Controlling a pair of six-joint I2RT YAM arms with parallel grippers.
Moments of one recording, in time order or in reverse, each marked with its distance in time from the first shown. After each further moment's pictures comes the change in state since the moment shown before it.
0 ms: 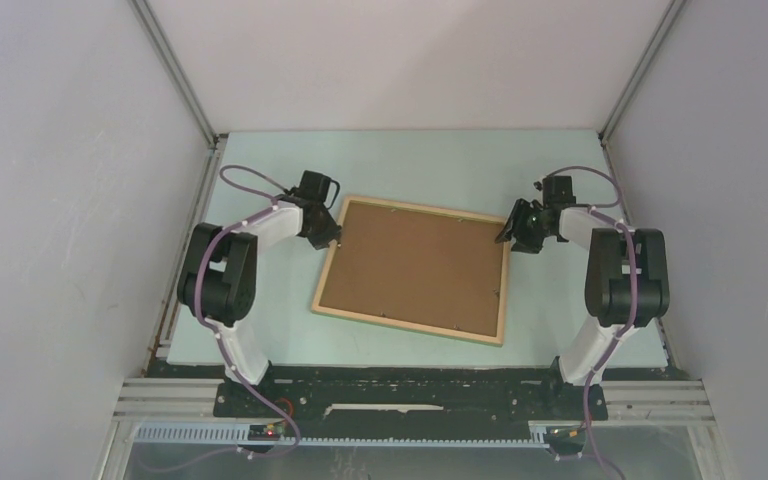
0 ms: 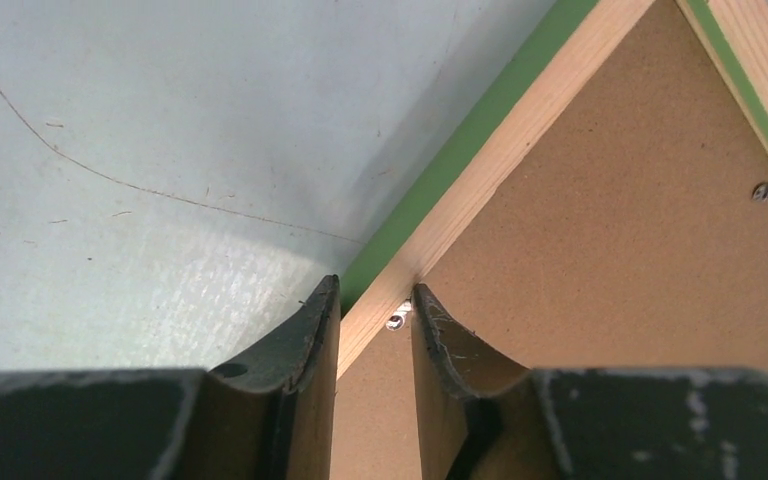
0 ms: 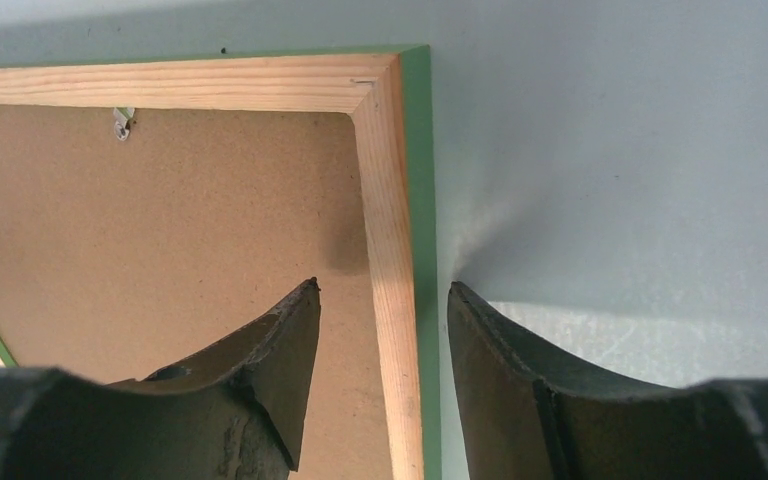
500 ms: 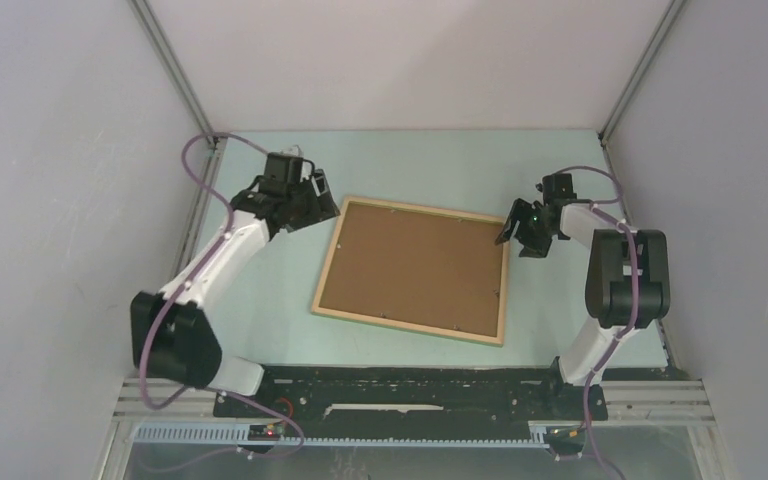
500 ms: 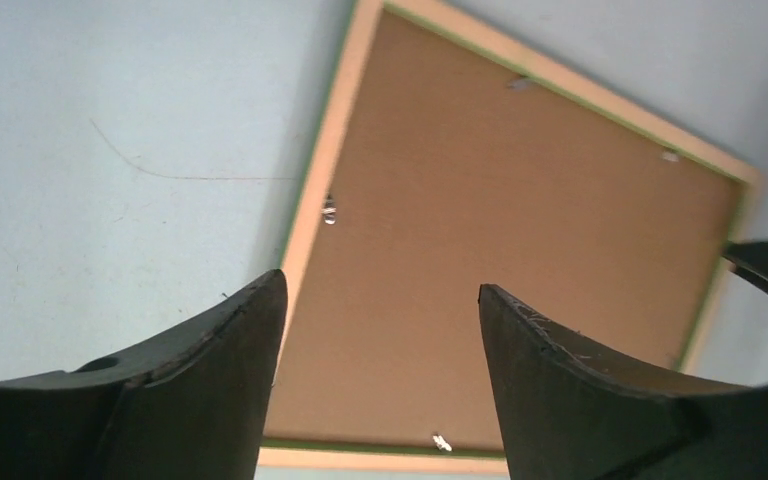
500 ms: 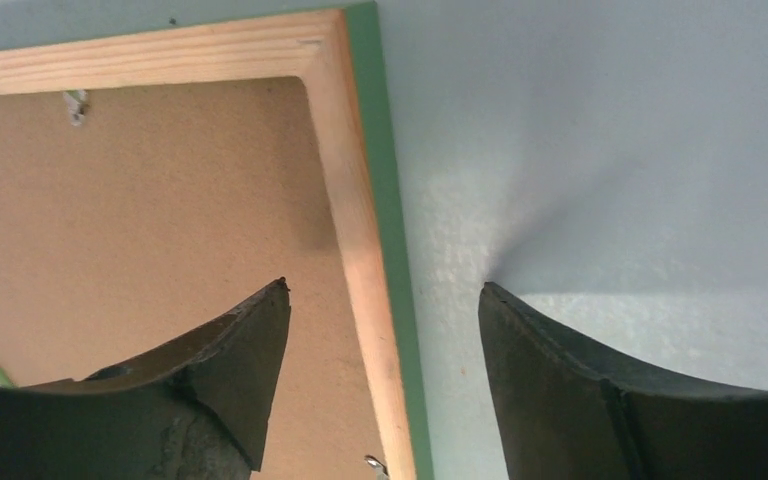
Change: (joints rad) left arm 0.000 -0.349 0.037 -0.147 0.060 0.275; right arm 0.000 -0.002 0.044 -0.119 0.039 -0.001
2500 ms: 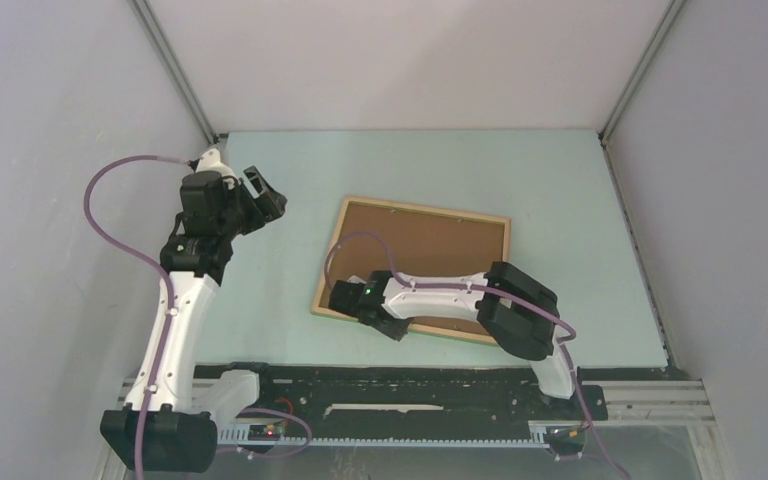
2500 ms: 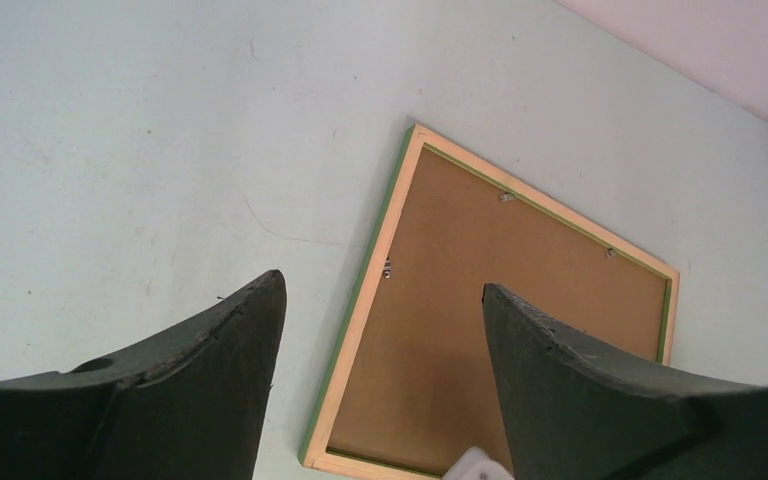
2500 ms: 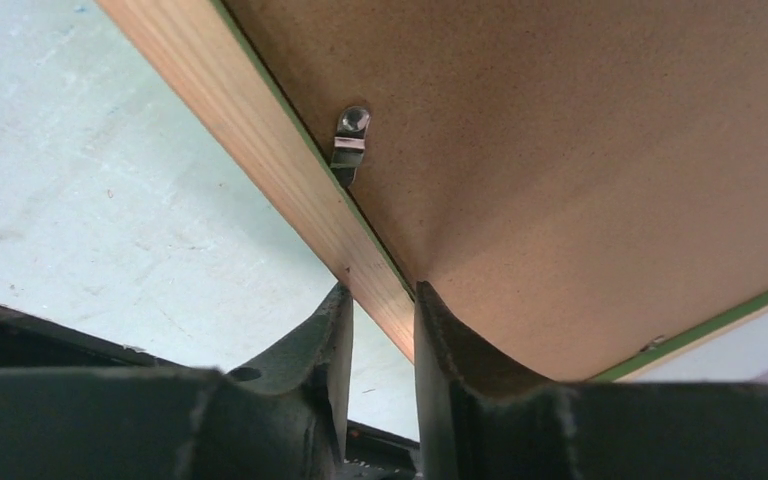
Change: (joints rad) left arm 0.272 -0.463 -0.126 0.034 0.103 0.110; right arm 1.233 0.249 0.391 -0.526 0.592 -0.189
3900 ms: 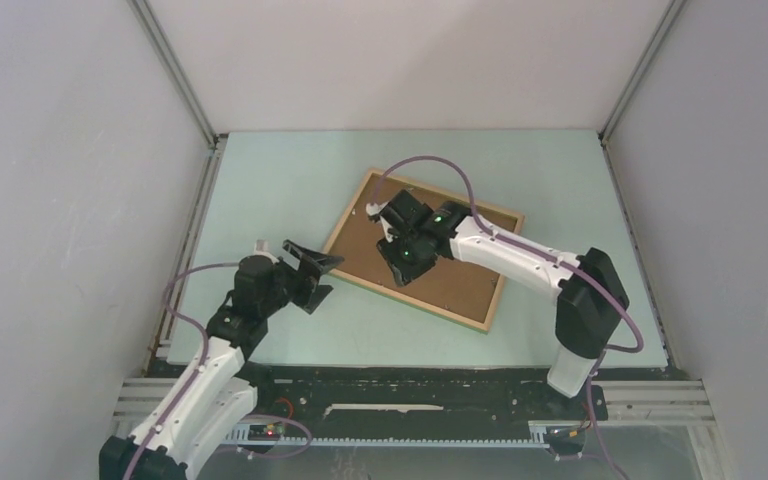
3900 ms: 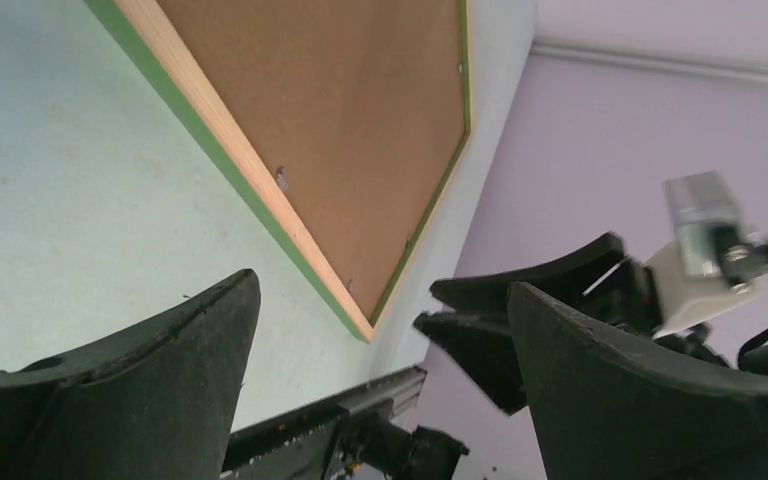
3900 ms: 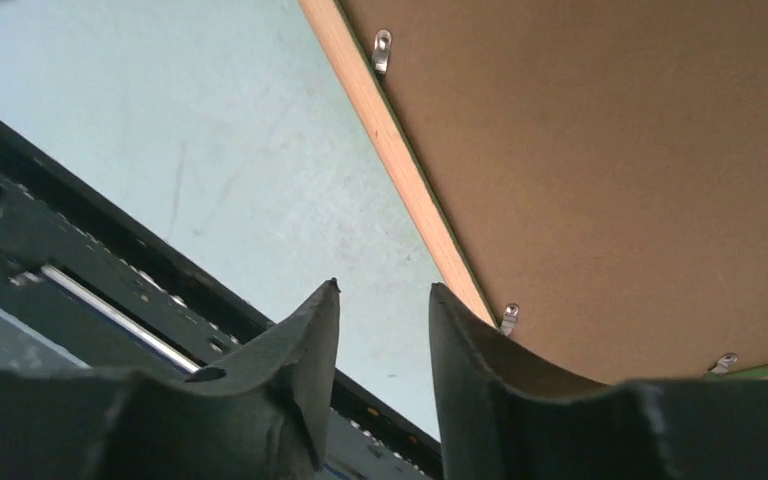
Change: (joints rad) left arm -0.265 -0.312 -0.712 0.390 0.222 -0.878; right arm -0.327 -0.299 0.013 0.119 -0.362 0.011
